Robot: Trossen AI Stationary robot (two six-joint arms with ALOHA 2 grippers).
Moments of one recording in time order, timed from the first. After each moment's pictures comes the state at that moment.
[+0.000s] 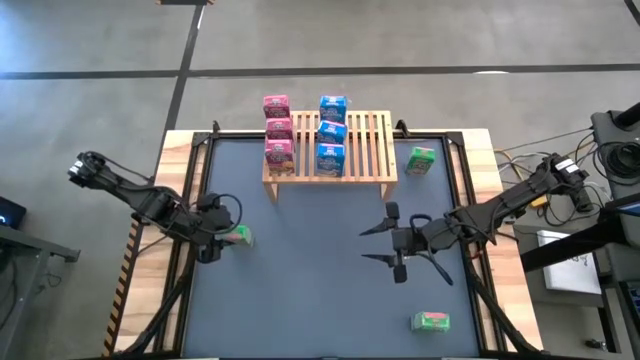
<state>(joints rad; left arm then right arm) -0.46 0.75 0.69 -1.02 -0.28 -0.58 0.43 1.14 0.74 0.15 0.36 -0.08</state>
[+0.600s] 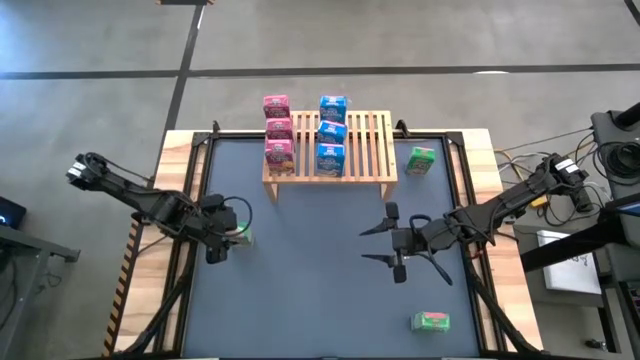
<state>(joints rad) -0.43 0.85 0.69 -1.00 -0.28 -0.56 0.43 1.15 0.72 0.17 0.36 -0.06</state>
